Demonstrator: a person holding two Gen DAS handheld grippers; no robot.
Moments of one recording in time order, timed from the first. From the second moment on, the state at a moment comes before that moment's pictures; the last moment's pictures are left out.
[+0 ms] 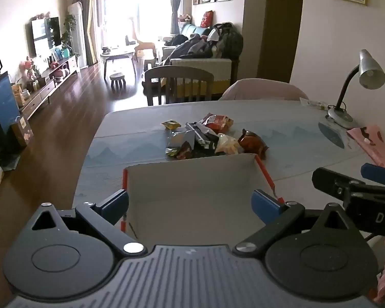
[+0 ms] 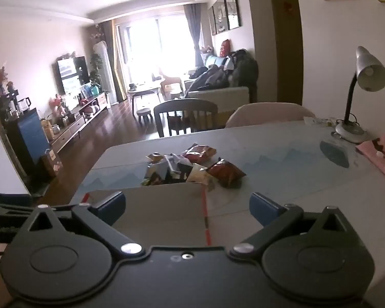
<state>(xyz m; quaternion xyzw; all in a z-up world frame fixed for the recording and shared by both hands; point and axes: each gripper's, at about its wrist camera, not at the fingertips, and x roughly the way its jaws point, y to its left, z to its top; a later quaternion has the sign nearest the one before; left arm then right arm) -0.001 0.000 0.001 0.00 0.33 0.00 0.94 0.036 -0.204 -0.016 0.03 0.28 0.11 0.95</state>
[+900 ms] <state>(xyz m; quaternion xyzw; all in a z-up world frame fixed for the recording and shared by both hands) -0.005 0.021 0.009 -0.02 0.35 0.03 0.94 0.021 -0.176 -0.004 0.01 0.27 0.11 0.96</state>
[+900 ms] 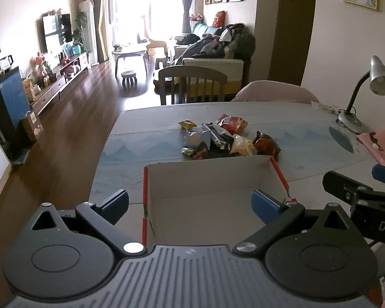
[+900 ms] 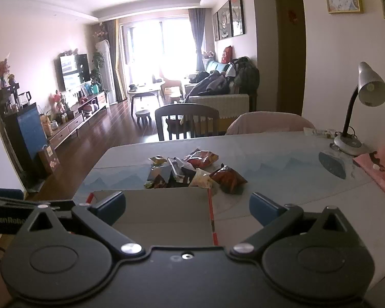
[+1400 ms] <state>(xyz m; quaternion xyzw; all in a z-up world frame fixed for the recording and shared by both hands) -0.004 0.022 0.006 -0.03 0.36 0.03 0.93 0.024 -0.173 0.000 0.00 0.28 0.10 0.95</state>
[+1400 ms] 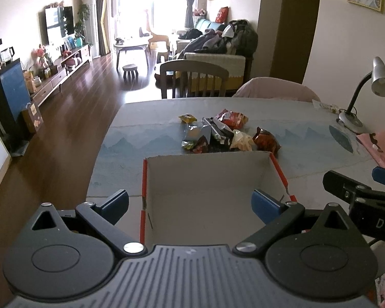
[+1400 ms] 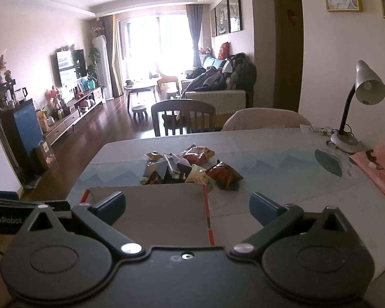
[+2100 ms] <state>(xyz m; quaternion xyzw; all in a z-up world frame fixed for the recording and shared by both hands) -0.010 0.015 0.001 -0.03 0.37 0.01 0.93 0.030 -0.170 -0.006 0.01 0.29 0.09 0.95</state>
